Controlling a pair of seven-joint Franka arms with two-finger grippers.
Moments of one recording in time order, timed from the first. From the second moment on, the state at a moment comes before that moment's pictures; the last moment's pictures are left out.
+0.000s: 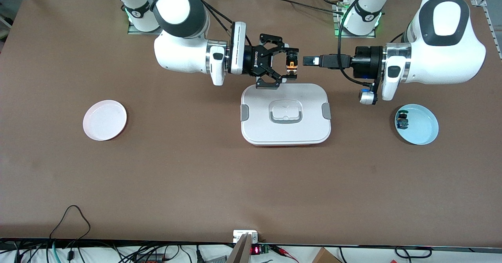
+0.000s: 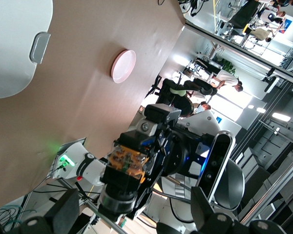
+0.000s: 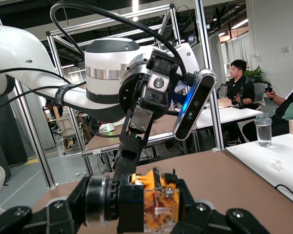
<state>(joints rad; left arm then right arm) 0.35 0.12 -0.61 -1.83 -1.27 1.78 -0.25 0.39 0.39 0.41 -1.62 1.76 2.40 -1.89</state>
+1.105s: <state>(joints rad) 0.35 0.14 -0.68 -1.86 -1.28 1.86 -0.19 0.39 0.40 0.41 -1.62 1.76 2.42 -1.89</state>
